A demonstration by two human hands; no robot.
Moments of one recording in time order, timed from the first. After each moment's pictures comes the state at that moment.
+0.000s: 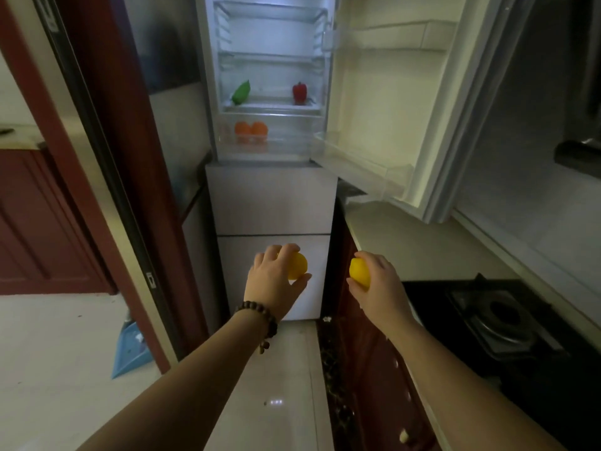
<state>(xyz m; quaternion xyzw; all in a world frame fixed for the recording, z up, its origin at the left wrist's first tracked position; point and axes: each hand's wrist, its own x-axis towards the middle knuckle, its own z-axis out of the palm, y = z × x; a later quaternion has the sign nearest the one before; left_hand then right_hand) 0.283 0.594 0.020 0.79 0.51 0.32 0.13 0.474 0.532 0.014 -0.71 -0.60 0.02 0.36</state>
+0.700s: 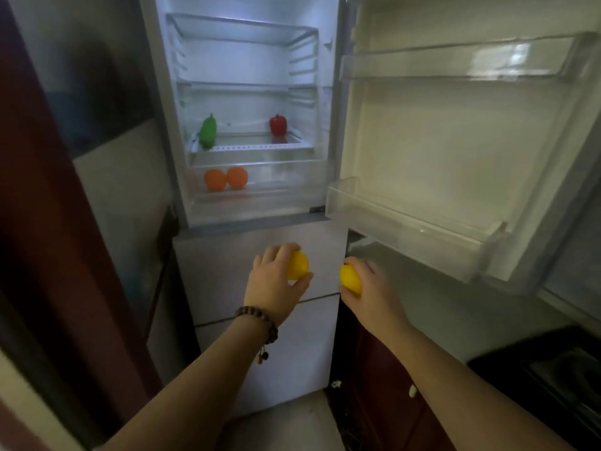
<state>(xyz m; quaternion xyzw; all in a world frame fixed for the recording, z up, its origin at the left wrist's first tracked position) 0.266 0.951 0.055 0.84 0.38 0.37 0.14 0.429 0.850 0.043 -0.73 -0.57 -0.03 0.38</state>
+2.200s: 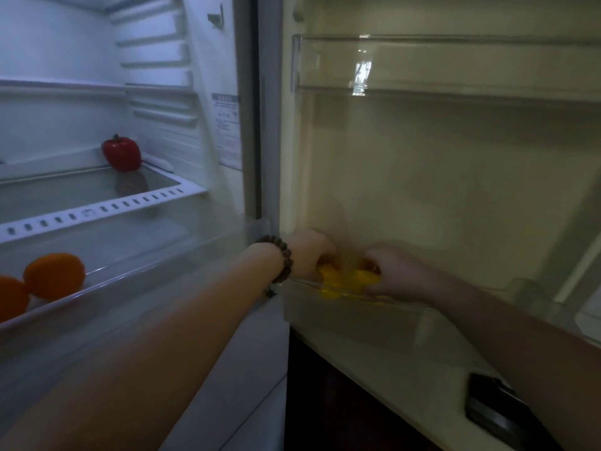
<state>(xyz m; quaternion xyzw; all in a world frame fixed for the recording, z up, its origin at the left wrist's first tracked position) 0.550 1.218 0.163 0.99 -0.12 -0.01 0.01 0.608 1.036 0.150 -0.91 -0.40 0.00 0.07</state>
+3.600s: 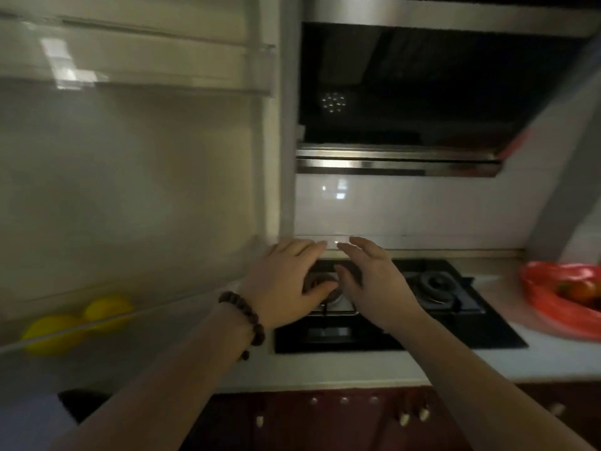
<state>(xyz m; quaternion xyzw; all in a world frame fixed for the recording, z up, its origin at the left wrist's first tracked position) 0.540 0.906 0.145 0.90 -0.38 0.16 0.16 0.498 0.735 0.129 -0.95 -0.04 -0.24 0.21</state>
